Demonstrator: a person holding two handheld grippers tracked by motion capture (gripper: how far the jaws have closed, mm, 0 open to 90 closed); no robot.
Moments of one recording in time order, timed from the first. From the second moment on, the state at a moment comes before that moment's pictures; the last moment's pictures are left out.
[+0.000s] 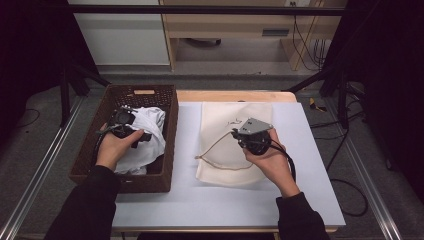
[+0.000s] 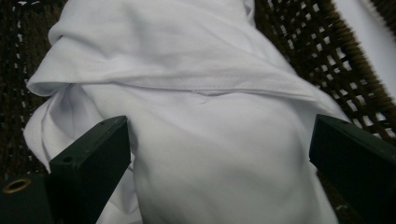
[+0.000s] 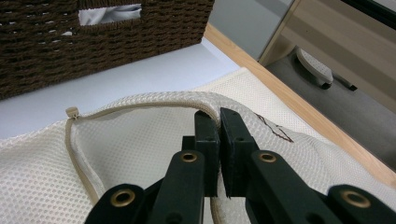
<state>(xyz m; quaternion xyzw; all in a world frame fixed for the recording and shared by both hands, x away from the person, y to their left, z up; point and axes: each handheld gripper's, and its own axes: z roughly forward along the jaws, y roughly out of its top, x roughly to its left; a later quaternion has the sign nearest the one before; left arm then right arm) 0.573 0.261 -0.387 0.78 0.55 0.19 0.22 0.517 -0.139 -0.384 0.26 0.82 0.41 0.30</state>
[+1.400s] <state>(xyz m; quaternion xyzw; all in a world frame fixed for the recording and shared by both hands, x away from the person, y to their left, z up) 0.610 0.259 -0.448 0.82 0.52 0.17 0.16 0.518 -0.141 -0.388 0.26 0.83 0.41 0.29</state>
